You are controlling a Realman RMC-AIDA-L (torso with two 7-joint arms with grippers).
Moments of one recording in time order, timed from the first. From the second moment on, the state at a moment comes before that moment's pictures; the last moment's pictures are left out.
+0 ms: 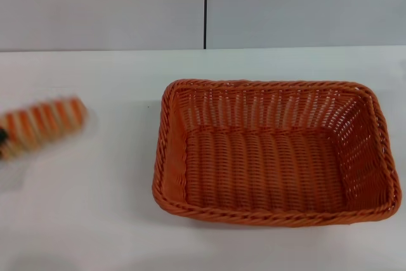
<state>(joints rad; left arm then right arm) -0.15 -2.04 0.02 0.37 1.97 1.57 -0.91 0.37 2.04 -0.22 -0.34 1.64 1.42 -1.90</state>
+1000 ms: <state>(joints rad) -0.50 -2.07 0.37 0.04 1.90 1.73 -0.85 0.38 2.05 -0.22 -0.31 1.64 1.42 -1.90</state>
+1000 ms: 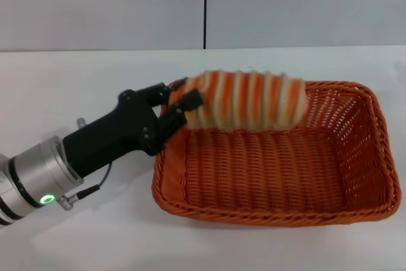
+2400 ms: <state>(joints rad) -0.27 -2.06 -0.25 0.02 1.89 1.81 -0.76 0.38 2.05 -0.21 -0.31 1.65 1.43 -1.91</state>
